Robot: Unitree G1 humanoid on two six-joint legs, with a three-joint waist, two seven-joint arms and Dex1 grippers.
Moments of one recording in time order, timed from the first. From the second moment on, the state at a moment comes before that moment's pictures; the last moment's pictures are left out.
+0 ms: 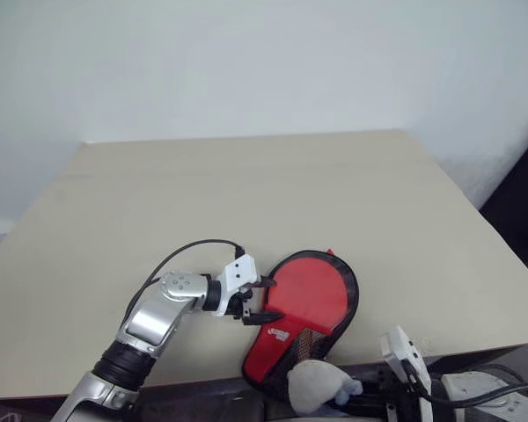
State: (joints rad) left arm -0.25 0.58 -0.33 -0.02 -0.20 0.36 -1.08; right arm 0.47 -0.74 0.12 -0.79 0.81 0.70 0.84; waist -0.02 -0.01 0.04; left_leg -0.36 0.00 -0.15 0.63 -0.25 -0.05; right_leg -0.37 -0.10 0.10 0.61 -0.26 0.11
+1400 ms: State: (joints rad) left arm -0.33 0.42 -0.26 0.08 -0.27 0.53 -1.01; right arm 0.33 -0.48 -0.03 -0.60 0.87 0.71 0.52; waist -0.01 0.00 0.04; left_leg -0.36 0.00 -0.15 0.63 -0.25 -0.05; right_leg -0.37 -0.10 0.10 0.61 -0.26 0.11
